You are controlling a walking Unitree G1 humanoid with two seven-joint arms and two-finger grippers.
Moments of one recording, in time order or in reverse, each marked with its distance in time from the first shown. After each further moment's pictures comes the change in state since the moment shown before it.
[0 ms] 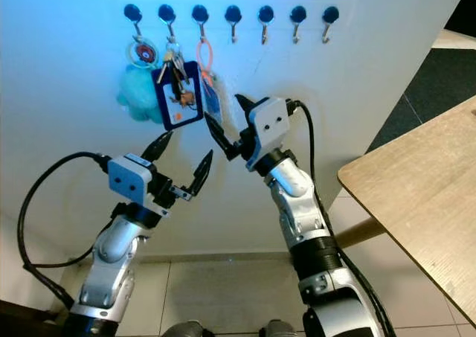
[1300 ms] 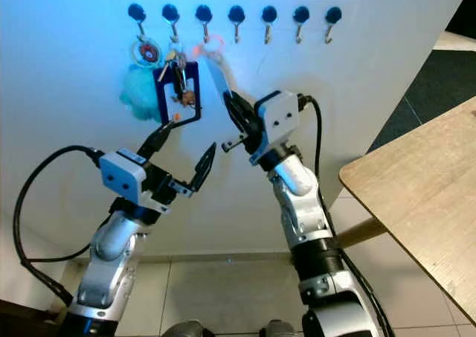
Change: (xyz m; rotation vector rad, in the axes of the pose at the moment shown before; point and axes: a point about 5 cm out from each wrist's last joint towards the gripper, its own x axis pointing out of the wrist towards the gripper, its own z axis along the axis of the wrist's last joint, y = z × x) left arm 0.005 -0.004 0.018 -0.001 -0.077 -0.037; right arm -0.005 -0.005 0.024 -0.033 -0.124 -0.068
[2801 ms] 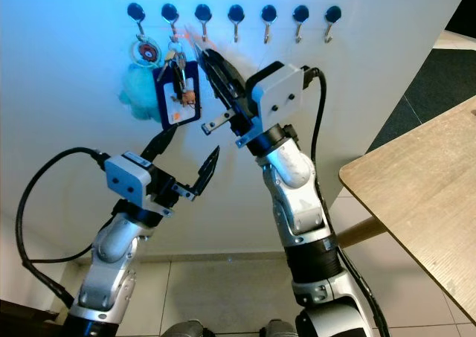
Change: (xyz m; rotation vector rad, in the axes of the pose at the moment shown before) left arm -0.001 -0.004 -0.001 0.007 0.010 -0.017; right arm 0.021 0.023 0.056 -0.024 -0.194 0.063
